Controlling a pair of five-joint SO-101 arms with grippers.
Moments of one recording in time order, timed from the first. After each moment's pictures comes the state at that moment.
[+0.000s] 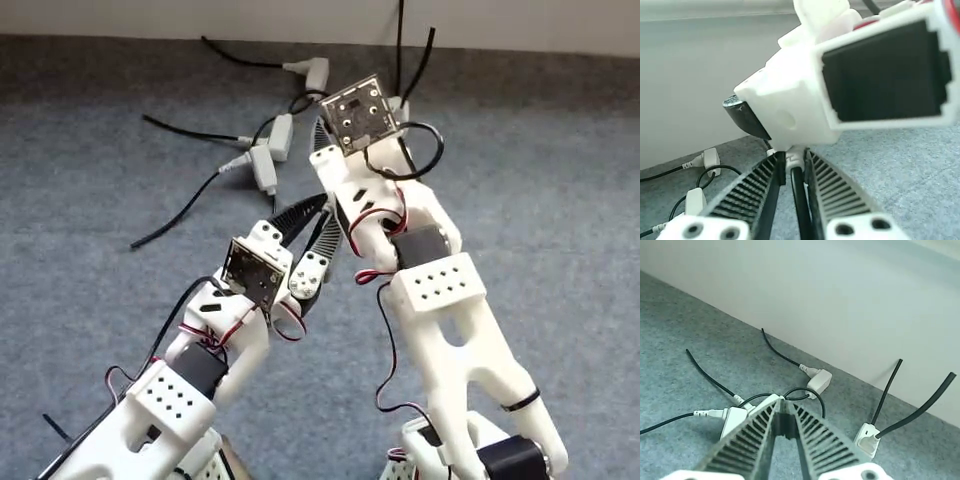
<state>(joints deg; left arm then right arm) 30.2 -63.7 78.5 -10.0 -1.0 -22.2 -22.8 33.0 16.8 16.7</state>
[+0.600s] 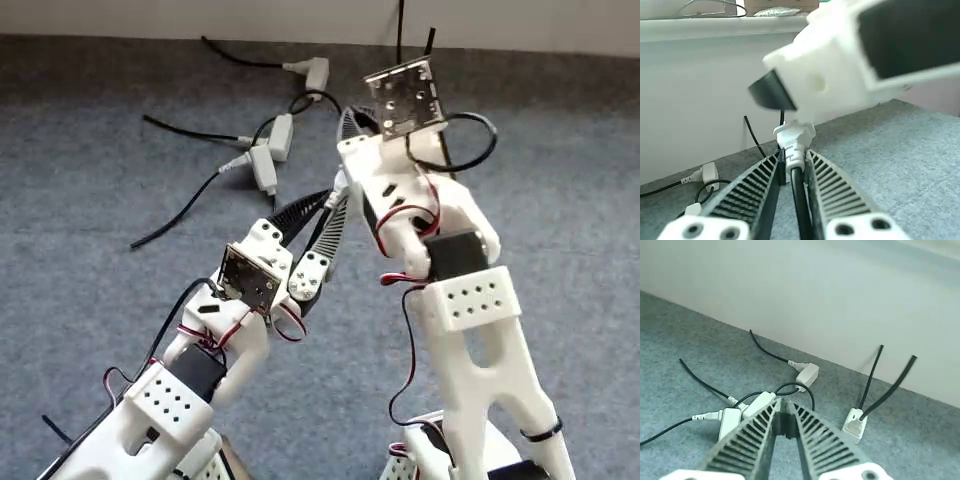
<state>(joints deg) 30.3 -64.0 78.3 -10.1 -1.1 -19.5 -33.1 26.4 30.6 11.0</state>
